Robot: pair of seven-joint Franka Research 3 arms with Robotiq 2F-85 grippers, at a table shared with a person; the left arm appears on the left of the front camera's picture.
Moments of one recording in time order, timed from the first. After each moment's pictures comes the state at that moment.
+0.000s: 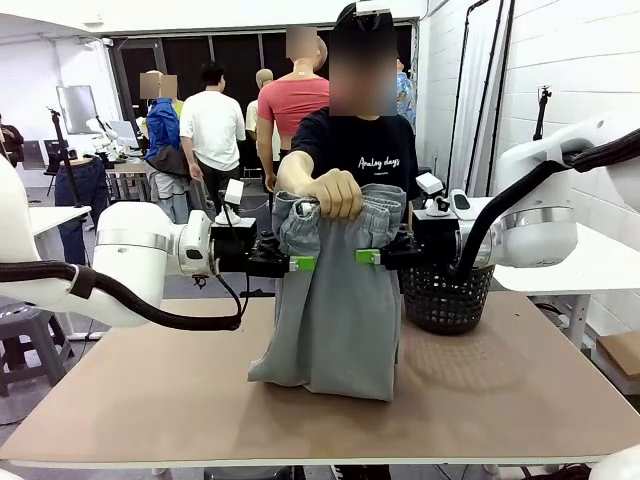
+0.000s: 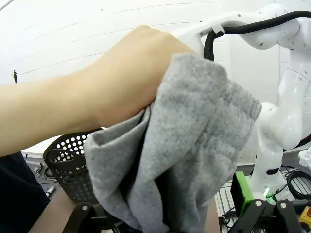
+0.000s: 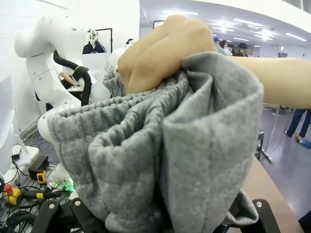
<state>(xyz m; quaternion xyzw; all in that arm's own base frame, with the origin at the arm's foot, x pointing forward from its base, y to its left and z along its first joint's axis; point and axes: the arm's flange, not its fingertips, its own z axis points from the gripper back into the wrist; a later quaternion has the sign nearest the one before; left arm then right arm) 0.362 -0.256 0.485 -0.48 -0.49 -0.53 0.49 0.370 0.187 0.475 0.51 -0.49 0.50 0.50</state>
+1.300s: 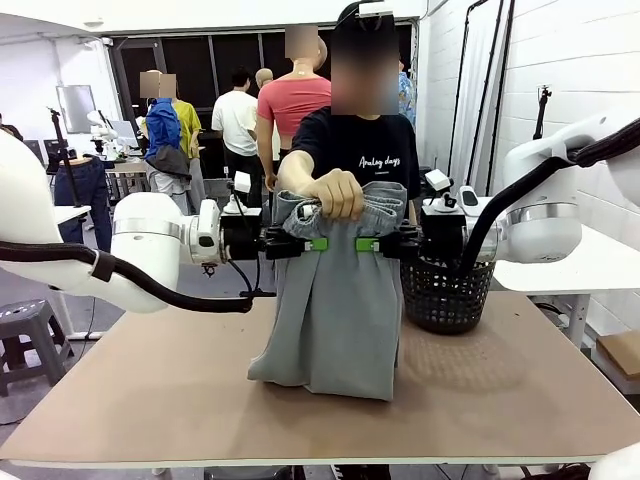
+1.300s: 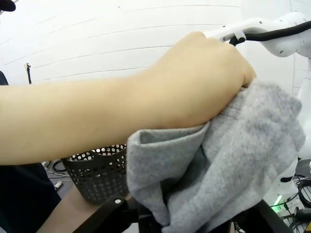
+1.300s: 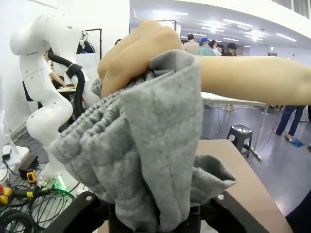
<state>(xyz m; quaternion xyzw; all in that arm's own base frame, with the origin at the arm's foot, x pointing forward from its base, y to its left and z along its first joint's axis) 0.397 -0.260 0.491 -0.47 -0.51 -0.51 0.51 0.391 0.169 0.477 0.49 -0.51 0.49 0.51</state>
